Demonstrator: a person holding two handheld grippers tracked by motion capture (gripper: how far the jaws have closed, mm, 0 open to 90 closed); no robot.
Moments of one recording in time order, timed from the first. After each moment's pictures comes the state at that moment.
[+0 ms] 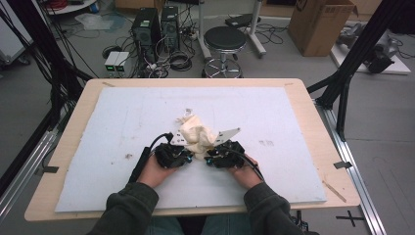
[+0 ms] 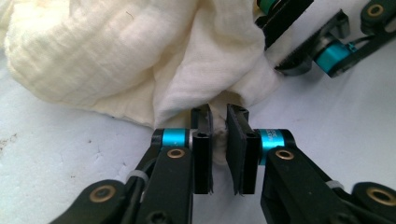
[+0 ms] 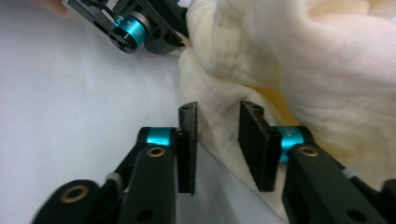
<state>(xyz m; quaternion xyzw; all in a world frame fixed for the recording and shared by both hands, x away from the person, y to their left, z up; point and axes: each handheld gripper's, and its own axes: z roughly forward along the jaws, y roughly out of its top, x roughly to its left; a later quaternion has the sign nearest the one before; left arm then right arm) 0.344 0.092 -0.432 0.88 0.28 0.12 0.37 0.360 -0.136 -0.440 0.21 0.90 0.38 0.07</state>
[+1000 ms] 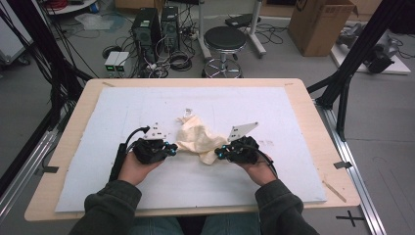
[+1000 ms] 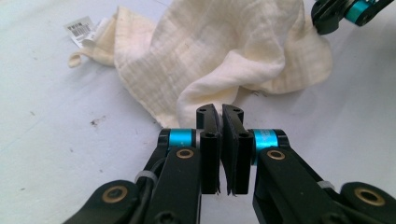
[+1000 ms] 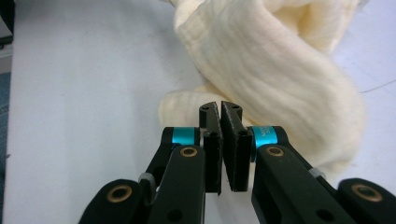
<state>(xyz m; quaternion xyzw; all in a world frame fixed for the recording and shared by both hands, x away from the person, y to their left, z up) 0.332 0.146 -0.393 0.85 0.29 0.14 0.42 0.354 -0.174 -0.405 0.18 0.89 0.41 0.06</state>
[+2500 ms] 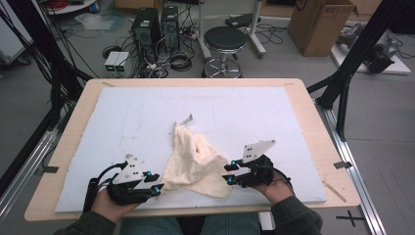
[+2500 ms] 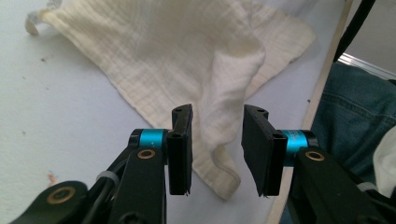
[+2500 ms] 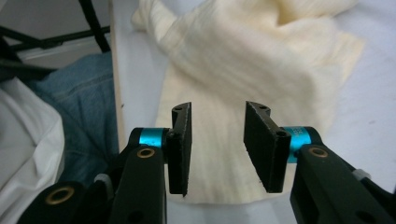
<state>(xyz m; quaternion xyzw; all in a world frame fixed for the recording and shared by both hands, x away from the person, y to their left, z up) 0.233 0.182 -0.391 0.86 0.25 0.13 0.43 0.299 -0.203 -0.397 0.14 0.88 0.44 0.02</state>
